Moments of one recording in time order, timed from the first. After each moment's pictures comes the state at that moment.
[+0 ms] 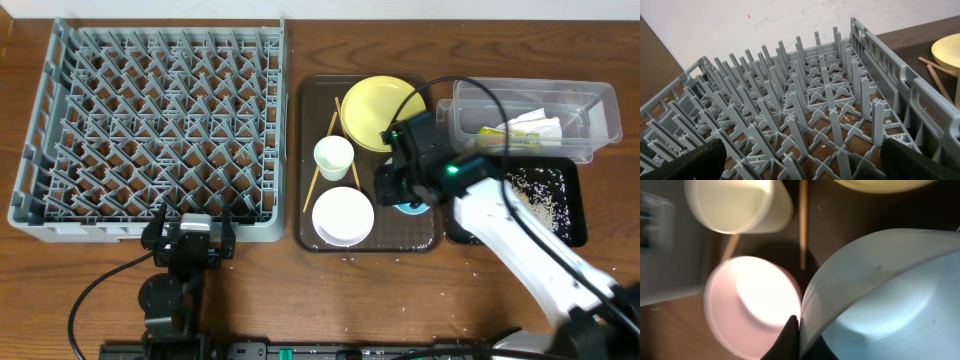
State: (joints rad) left arm 0.08 0.07 0.03 -0.13 0.05 0.25; right arm 0.50 1.56 1.11 -0.73 -0.14 0.39
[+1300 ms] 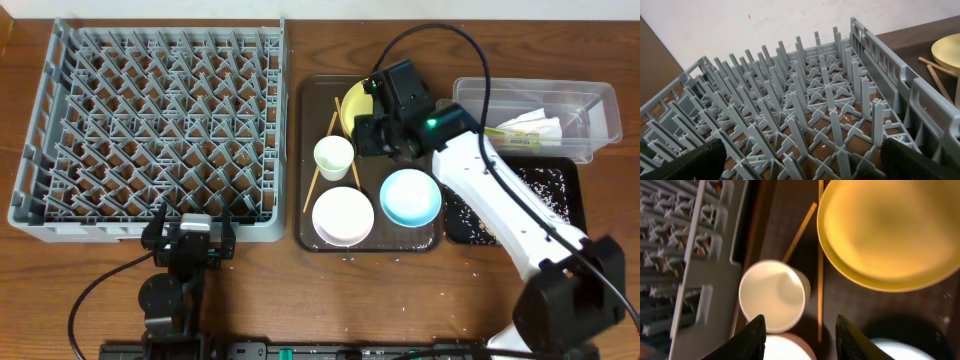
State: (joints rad) left arm 0.08 0.07 0.03 -0.13 0.05 0.25; right arm 0.50 1.75 1.45 -0.71 -0.11 0.41
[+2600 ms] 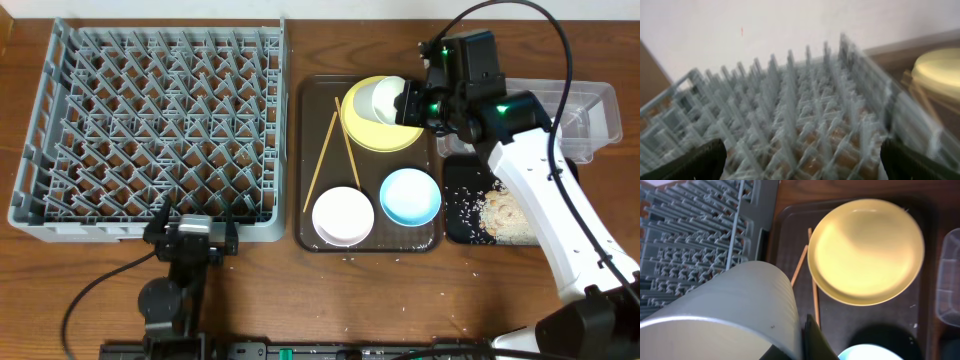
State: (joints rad) left arm 0.08 0.07 0.01 0.03 0.13 0.14; right arm 0.31 1.63 1.49 -0.73 -0.27 0.44
